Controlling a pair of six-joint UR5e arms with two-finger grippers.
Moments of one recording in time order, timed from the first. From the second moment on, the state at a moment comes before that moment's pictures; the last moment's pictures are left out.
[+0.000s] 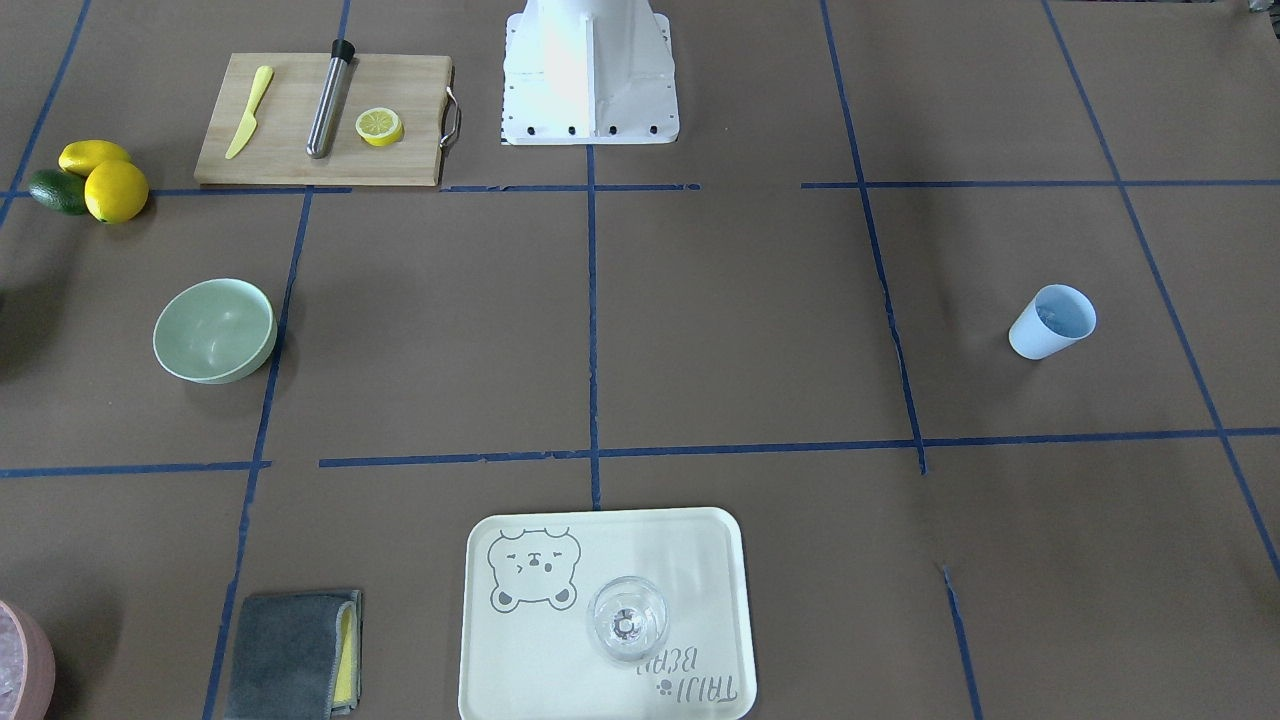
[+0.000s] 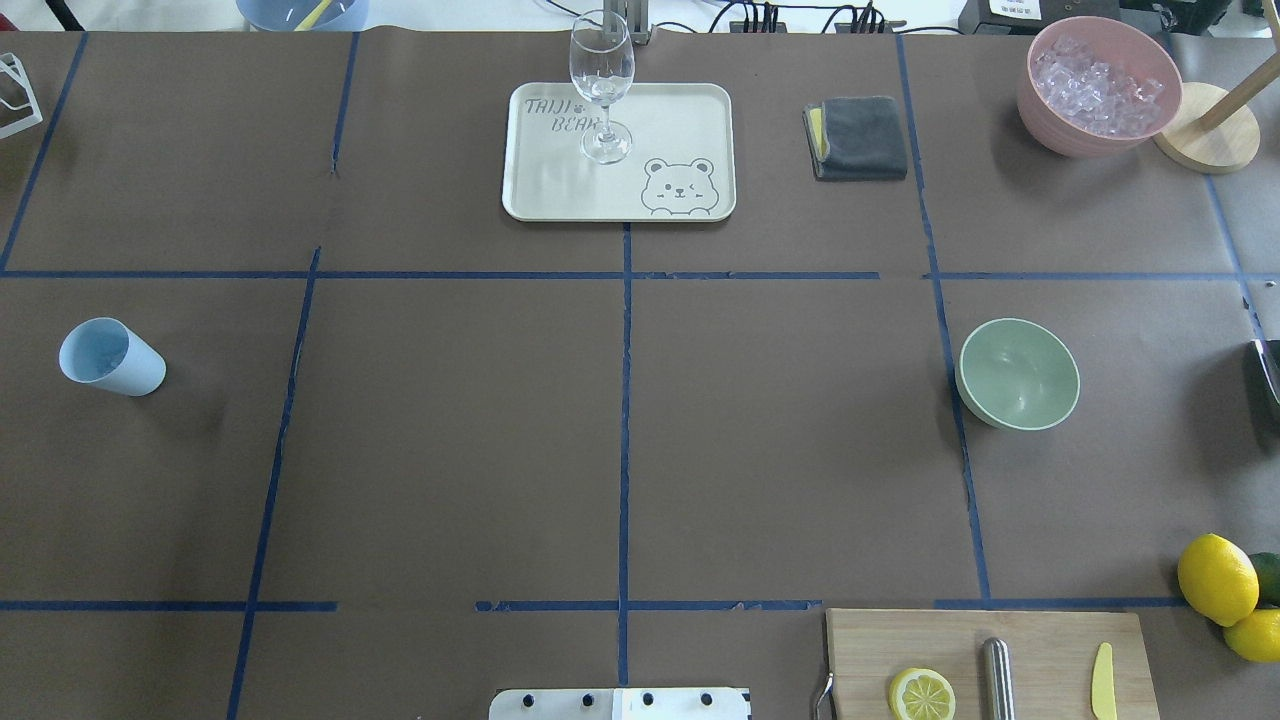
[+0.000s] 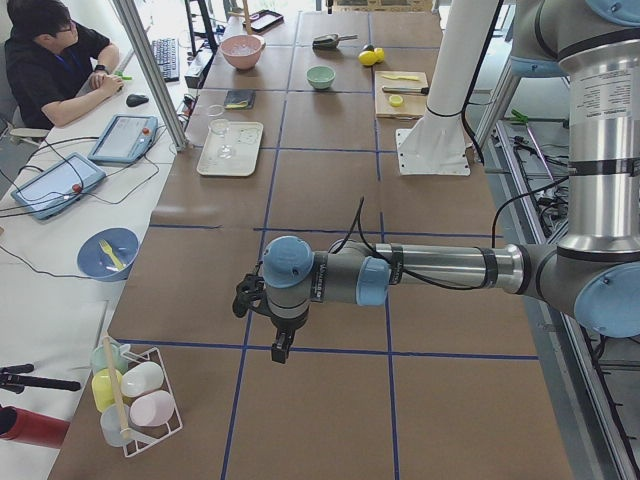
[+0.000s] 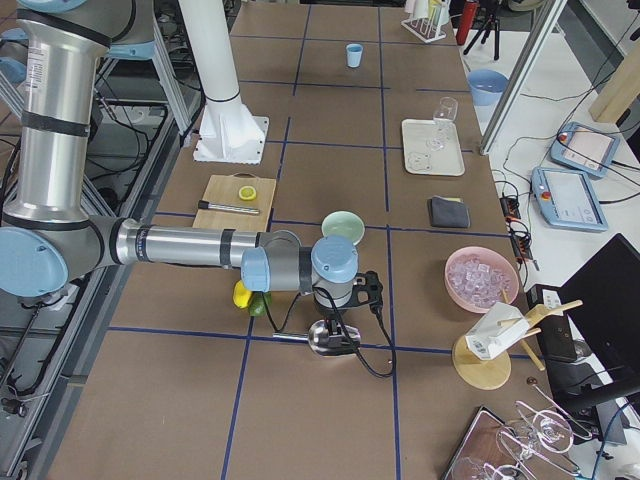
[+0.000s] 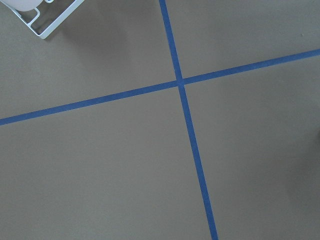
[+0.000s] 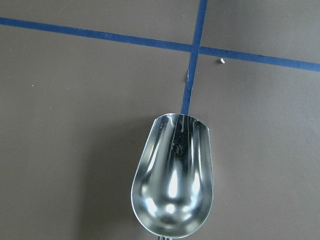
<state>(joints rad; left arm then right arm) -1.60 -1.46 -1.70 -1.63 -2.35 0.18 1.52 -1.76 1.73 -1.48 2.38 -0.08</state>
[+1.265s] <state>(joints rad) -1.60 -1.46 -1.72 -1.63 -2.35 0.18 1.52 -1.75 1.77 -1.48 2.40 -0.07</state>
